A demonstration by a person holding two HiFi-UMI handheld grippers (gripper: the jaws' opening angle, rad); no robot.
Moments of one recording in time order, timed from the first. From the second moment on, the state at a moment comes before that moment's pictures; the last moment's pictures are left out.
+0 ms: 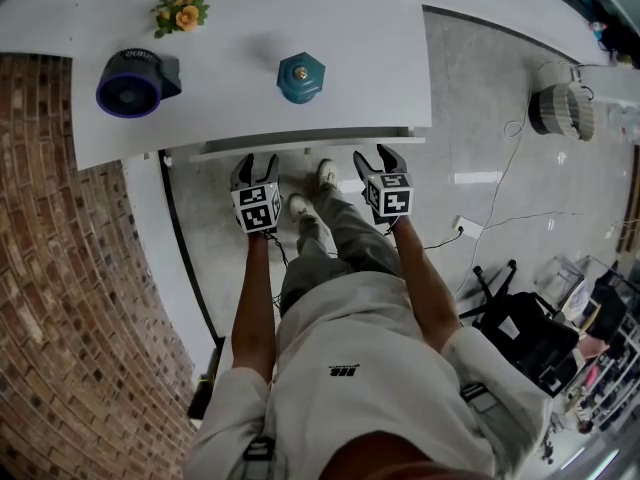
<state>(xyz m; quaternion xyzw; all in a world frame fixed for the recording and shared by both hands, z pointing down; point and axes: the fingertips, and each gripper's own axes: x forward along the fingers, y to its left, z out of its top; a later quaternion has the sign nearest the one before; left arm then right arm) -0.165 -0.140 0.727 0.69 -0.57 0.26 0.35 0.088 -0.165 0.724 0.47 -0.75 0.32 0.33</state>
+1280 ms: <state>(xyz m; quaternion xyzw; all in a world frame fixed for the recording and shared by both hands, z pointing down) -0.167 -0.171 0.725 0.69 -0.58 0.27 0.34 0.087 -0.196 0.728 0.47 -0.76 0.31 0.32</state>
